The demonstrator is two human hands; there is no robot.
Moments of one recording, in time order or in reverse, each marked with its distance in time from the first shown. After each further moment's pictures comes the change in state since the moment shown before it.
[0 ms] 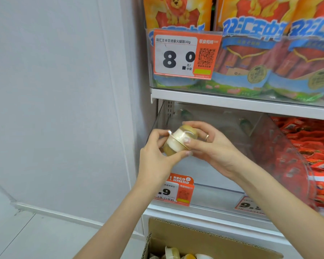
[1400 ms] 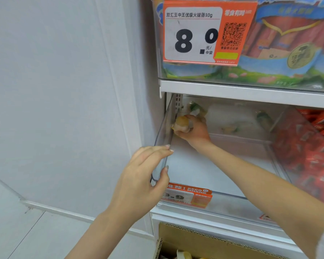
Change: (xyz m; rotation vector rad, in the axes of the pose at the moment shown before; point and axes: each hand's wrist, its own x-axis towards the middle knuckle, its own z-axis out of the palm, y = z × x) left_hand -0.009 -0.039 -0.052 0.480 -0.090 0.499; right_hand 0.156 0.109 -0.022 -0.754 0.379 -0.132
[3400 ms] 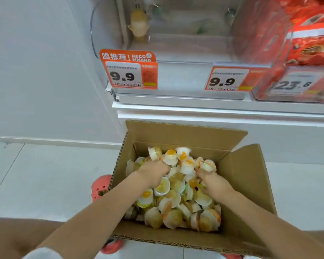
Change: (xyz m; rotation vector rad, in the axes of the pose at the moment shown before) left_hand -0.207 0.028 0.158 0.403 -1.394 -0.020; right_hand -0.404 0.184 -0.074 -0.731 -0.844 0.337
